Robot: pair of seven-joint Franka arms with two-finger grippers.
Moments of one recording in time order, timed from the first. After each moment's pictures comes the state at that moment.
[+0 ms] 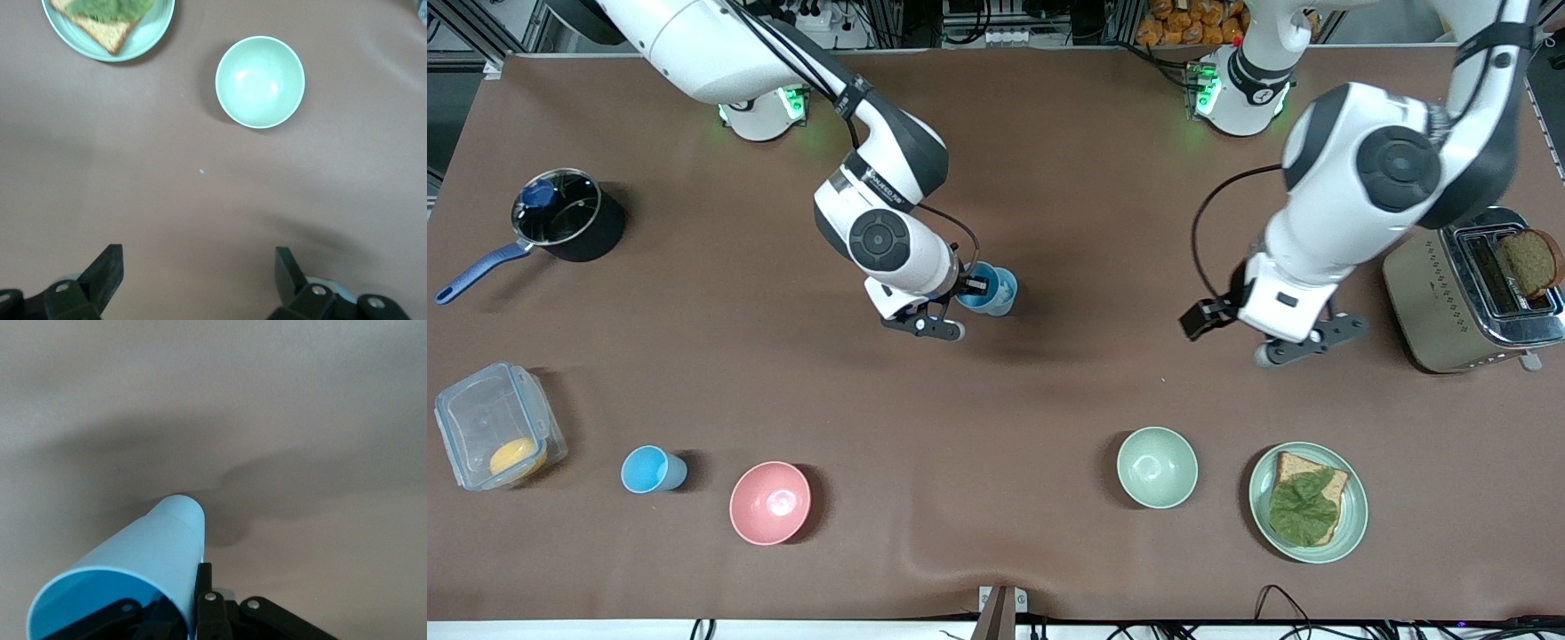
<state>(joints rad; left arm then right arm) -0.07 0.24 -0.30 -1.65 0.03 1.93 -0.64 0.24 0.61 0.53 -1.60 -0.01 2.07 0.95</state>
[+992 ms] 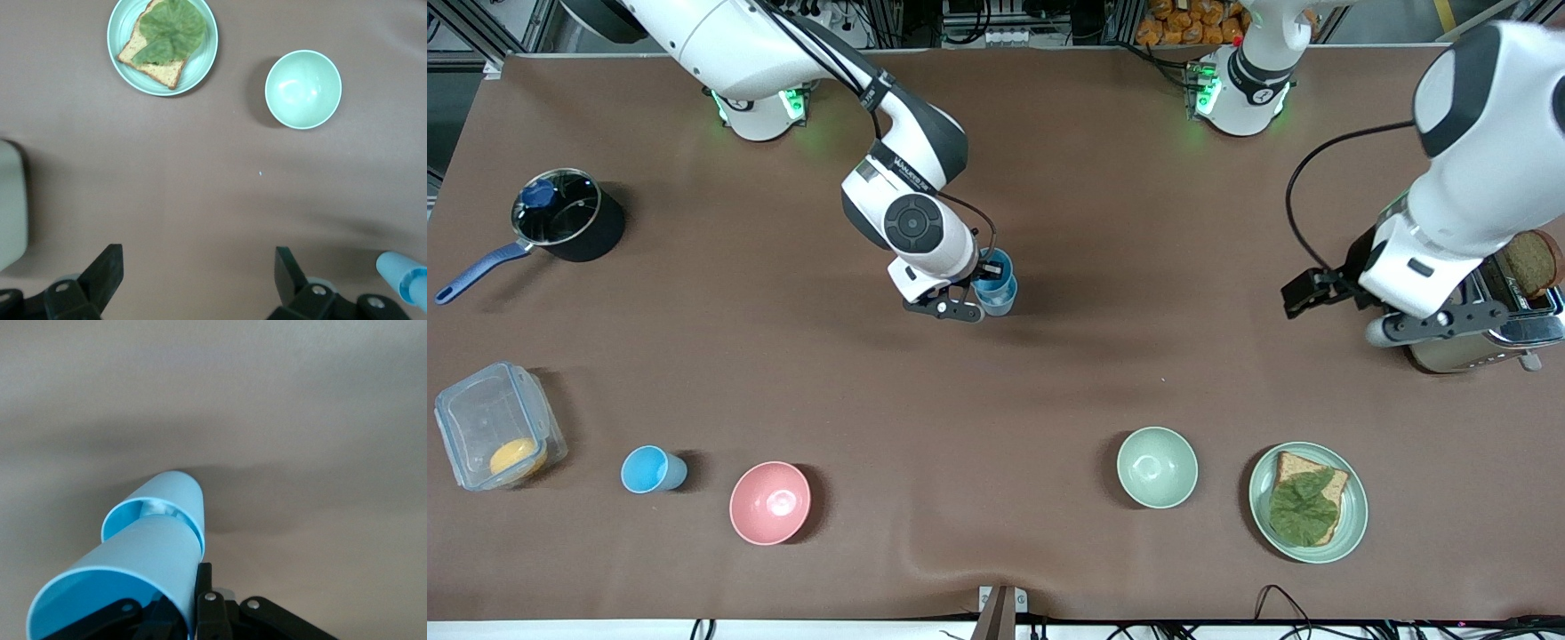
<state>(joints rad) 0.07 0.15 -0.30 -1.58 0.03 1.75 -0.36 0.30 0.62 0.51 -1.65 -0.05 2.11 0.97</state>
